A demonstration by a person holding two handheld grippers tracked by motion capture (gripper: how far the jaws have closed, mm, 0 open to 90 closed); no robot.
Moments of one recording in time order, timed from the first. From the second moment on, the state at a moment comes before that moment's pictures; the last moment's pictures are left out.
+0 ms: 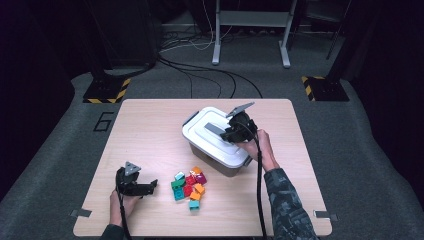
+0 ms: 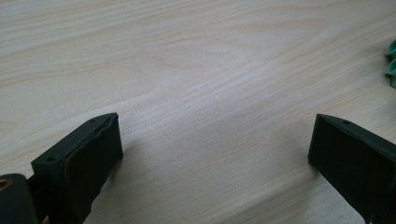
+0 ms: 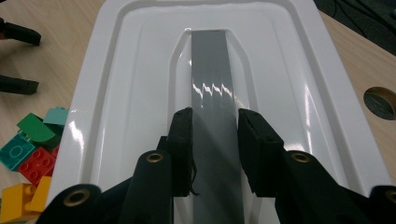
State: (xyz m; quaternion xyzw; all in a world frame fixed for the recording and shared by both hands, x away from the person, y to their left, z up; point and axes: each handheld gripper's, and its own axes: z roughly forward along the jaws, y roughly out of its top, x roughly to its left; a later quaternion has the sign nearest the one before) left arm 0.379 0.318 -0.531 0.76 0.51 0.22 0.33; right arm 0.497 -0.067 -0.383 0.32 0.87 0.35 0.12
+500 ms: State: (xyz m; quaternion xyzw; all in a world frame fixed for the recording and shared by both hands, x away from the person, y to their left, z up) left arm 0.379 0.318 -0.531 0.76 0.51 0.22 0.33; right arm 0.487 -0.081 -0.382 0.33 0.87 0.34 0.13
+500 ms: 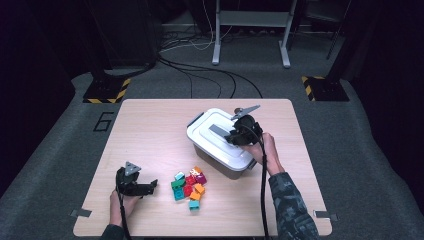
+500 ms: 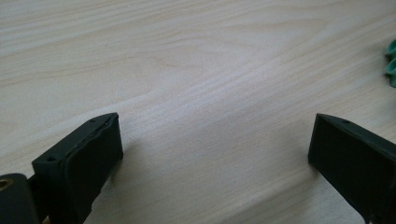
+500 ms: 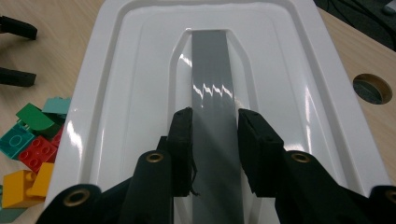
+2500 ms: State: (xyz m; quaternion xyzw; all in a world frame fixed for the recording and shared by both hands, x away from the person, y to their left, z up) left arm 0.379 0.318 -0.531 0.76 0.51 0.22 0.33; right arm 0.499 -0.065 -0.378 0.35 0.87 0.32 0.13
